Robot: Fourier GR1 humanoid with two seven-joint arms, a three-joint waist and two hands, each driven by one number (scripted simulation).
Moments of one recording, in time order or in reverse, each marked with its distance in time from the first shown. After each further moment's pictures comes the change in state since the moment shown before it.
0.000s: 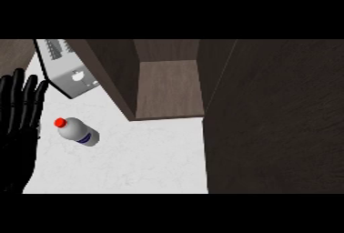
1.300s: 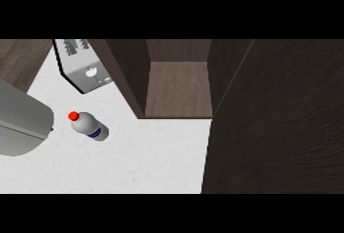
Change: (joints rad) left arm 0.146 0.084 0.304 -0.136 0.491 -0.138 0.297; right arm 0.193 0.036 0.261 -0.368 -0.009 0.070 0.284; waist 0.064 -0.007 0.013
